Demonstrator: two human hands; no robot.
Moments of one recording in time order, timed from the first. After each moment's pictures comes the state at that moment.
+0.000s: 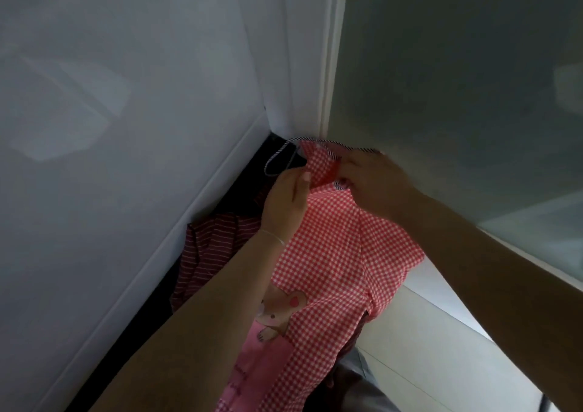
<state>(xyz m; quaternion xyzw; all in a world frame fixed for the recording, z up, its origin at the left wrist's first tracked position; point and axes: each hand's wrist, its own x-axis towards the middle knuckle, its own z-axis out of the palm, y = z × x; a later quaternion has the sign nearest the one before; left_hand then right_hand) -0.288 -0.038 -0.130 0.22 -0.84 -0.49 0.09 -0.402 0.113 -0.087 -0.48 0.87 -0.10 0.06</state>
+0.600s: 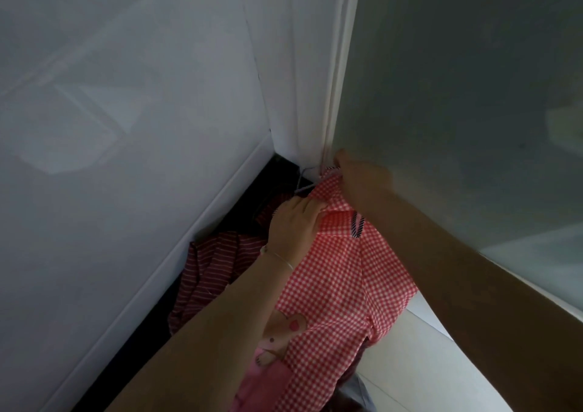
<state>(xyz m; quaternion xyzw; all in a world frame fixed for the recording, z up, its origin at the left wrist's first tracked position) -0.293 -0.030 -0.141 0.05 -0.95 -0.20 0.23 -0.423 0.065 -0.081 -0.32 0.94 -0.06 0.10</state>
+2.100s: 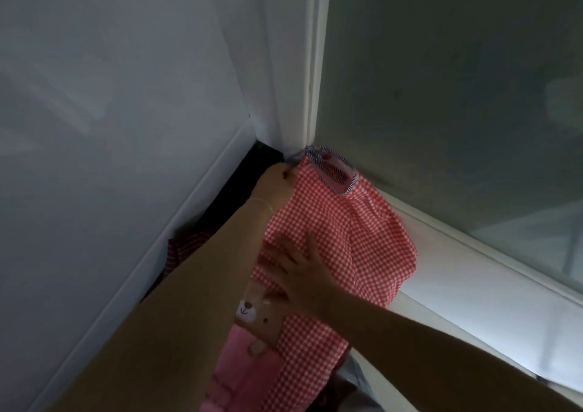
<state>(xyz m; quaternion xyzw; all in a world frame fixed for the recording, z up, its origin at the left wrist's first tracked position) -0.351 -0.065 -0.120 0.27 -0.86 -0.42 -0.11 -0.270 0.092 -0.194 -0.58 0.81 0.02 0.13</state>
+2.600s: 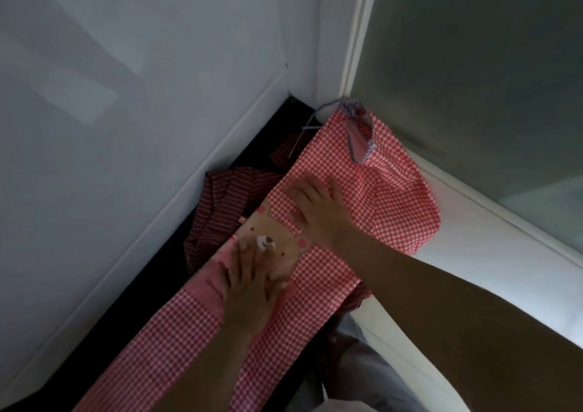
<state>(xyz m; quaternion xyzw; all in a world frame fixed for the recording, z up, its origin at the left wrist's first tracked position) -0.056 0.001 -0.217 0.30 -0.93 -0.18 -0.13 -0.282 0.068 -0.194 -0.51 0.85 -0.10 0.10</state>
